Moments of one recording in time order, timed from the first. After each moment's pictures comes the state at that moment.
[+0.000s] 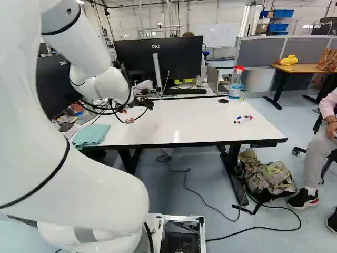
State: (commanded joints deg) arm 9.5 9.9 -33.9 0.0 1.7 0.0
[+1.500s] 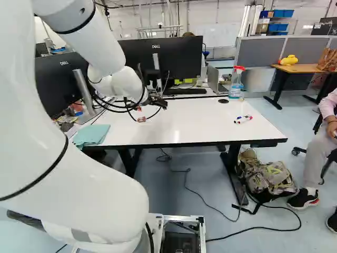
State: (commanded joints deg) arm 1.7 8.6 -34.1 0.0 3.7 0.0
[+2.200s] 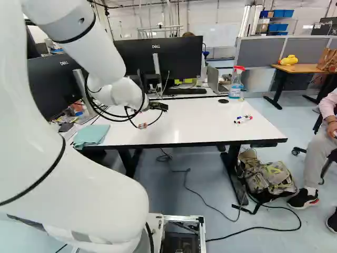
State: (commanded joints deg) arm 1.3 10.1 -28.1 0.0 13.2 0.0
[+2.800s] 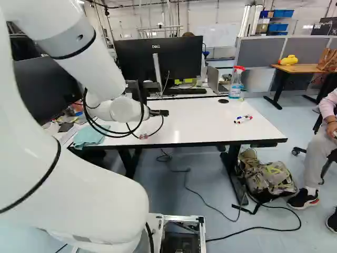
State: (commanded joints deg) arm 0.8 12.4 -19.1 0.0 27.6 0.0
